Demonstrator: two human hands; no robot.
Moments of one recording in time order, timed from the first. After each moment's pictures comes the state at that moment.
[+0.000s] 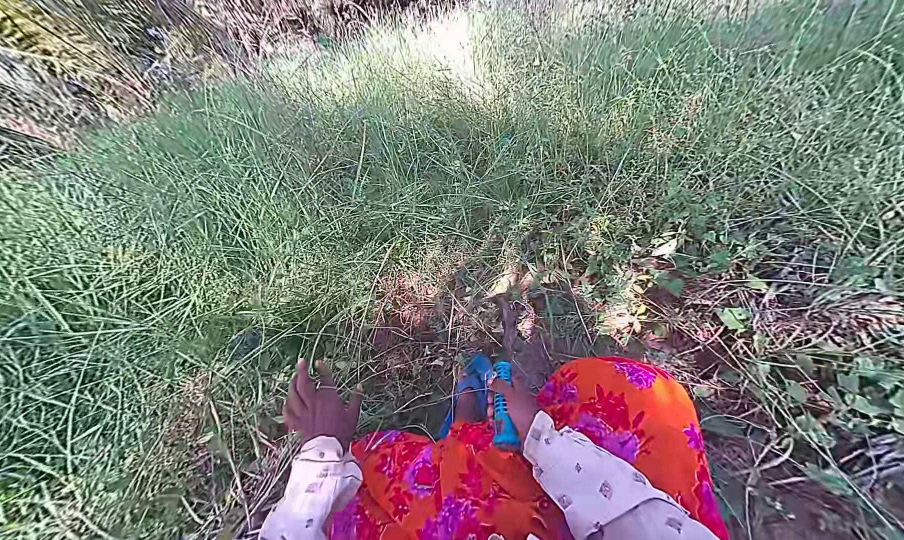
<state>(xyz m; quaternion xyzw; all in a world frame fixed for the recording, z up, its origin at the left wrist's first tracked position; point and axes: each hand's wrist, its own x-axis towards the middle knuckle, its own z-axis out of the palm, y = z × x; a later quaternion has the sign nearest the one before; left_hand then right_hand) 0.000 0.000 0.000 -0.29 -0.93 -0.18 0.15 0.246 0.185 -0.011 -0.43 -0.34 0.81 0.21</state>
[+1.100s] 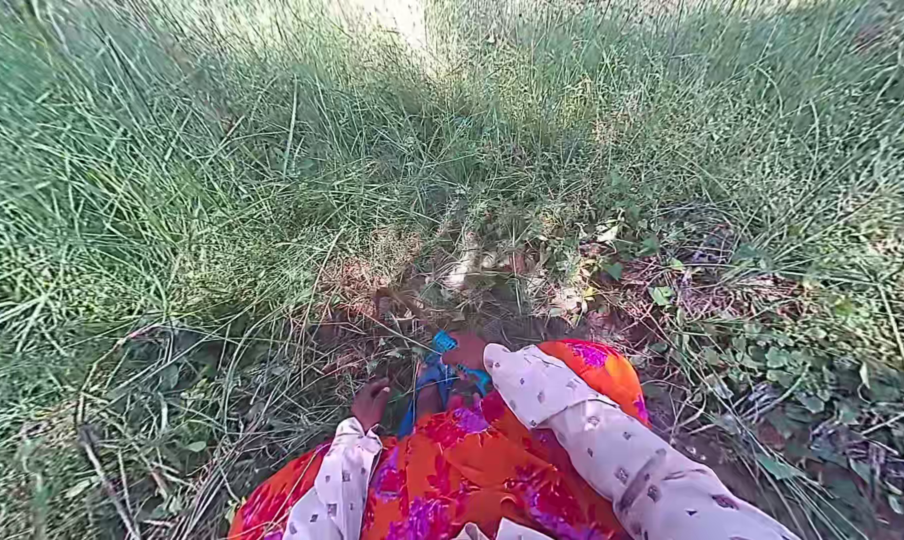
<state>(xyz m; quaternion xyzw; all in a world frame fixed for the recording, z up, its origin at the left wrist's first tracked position) 0.010 0.093 -0.129 -0.25 -0.80 -0.38 -0.39 0.206 0.277 -0.004 -0.37 -0.73 0.57 -0.09</state>
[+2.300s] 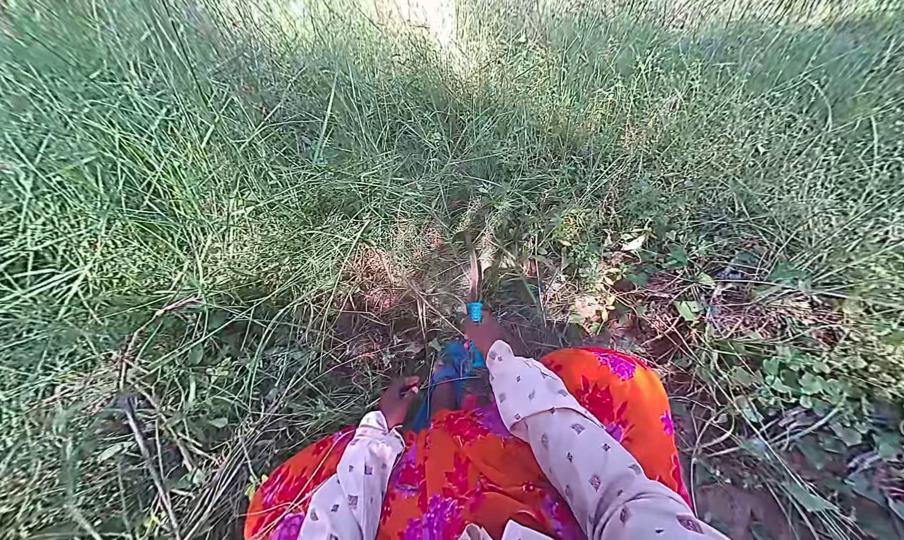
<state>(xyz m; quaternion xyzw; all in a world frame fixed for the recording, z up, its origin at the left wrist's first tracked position) 0.022 0.089 -0.134 -0.33 -0.75 -0.39 -0.42 0.166 0.280 -0.035 -0.52 -0.60 0.59 0.16</state>
